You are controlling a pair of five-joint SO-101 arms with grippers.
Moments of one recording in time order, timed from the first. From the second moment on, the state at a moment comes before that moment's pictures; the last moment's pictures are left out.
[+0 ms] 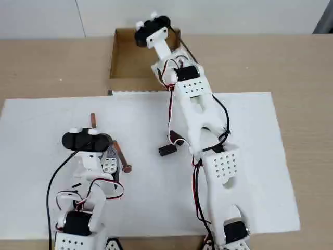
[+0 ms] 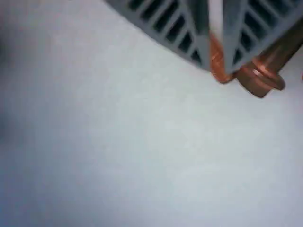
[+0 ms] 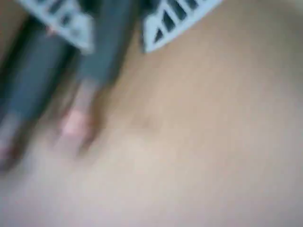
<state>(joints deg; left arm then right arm) 3.9 -103.3 96.7 50.2 8.9 -20.6 50.6 -50.9 50.8 16.8</state>
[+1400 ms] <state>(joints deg) 3.9 -103.3 96.7 50.2 8.9 -10.5 16.6 -31.9 95.7 34.8</state>
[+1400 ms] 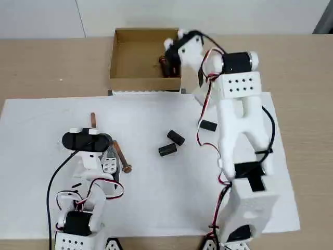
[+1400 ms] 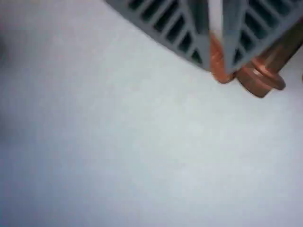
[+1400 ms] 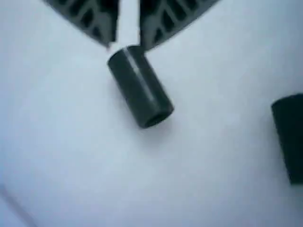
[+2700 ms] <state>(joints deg) 3.9 -103.3 96.7 50.2 8.9 -8.4 27.1 -9.2 77.5 53.1</state>
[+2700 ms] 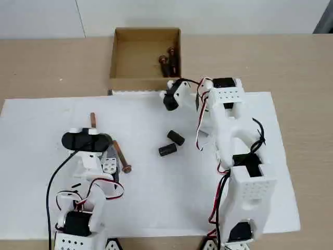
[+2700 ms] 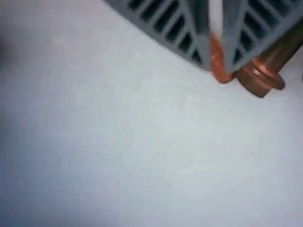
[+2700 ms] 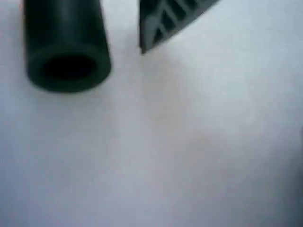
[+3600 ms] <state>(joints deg) 3.9 -103.3 96.7 50.2 8.9 -14.3 12.2 -9.1 84.0 37.8</state>
